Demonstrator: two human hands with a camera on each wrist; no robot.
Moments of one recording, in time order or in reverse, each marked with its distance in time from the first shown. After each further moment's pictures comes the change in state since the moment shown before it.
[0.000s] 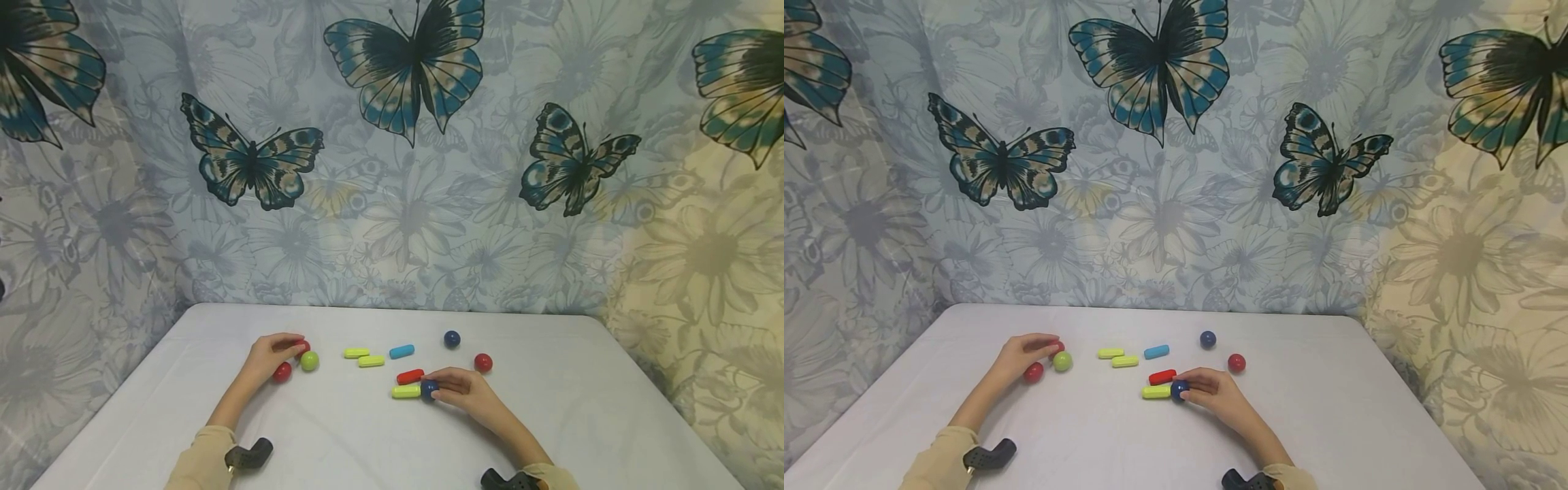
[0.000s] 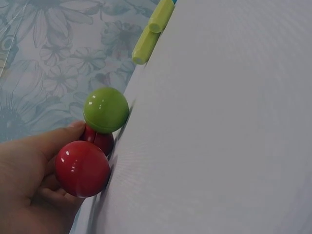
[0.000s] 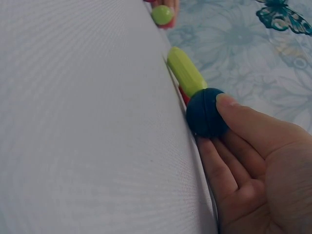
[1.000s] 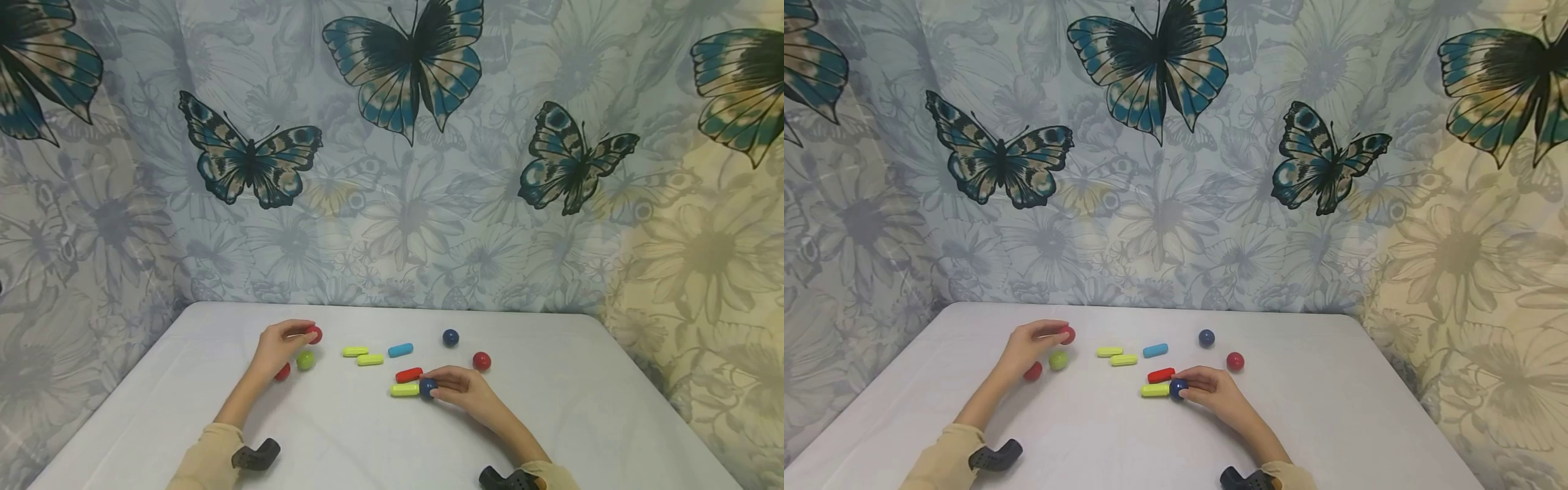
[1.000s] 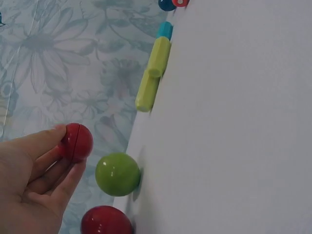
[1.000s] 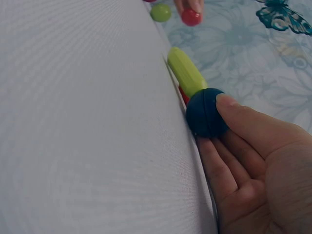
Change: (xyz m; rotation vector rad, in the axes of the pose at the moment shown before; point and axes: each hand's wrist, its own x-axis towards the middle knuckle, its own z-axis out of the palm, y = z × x) left_hand -0.005 0.044 0.007 -0.103 0.050 0.048; right_hand -0.001 -0.001 0.001 0.001 0.007 -0.001
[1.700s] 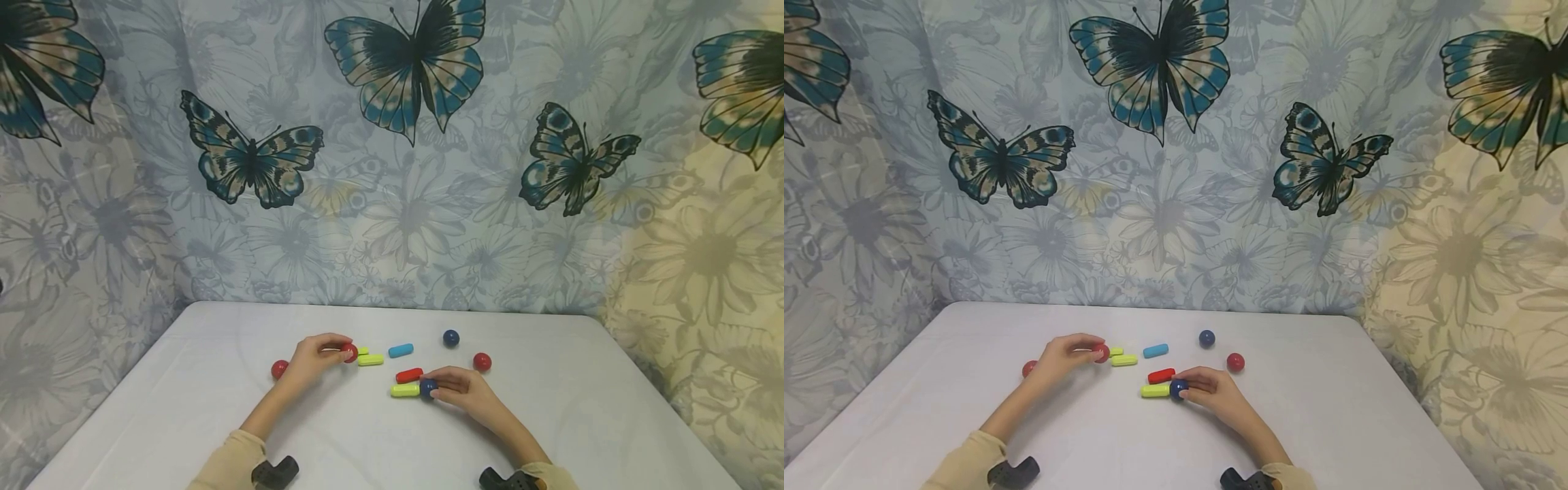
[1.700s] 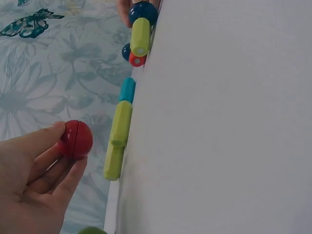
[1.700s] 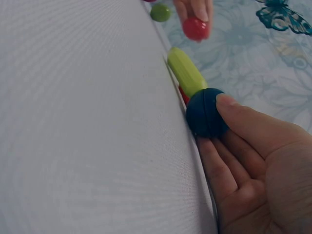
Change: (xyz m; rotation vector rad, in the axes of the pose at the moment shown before) left_hand -0.013 0.017 0.048 -0.136 -0.213 0.091; right_hand 0.001 -0.001 0.000 -0.007 0.001 0.017
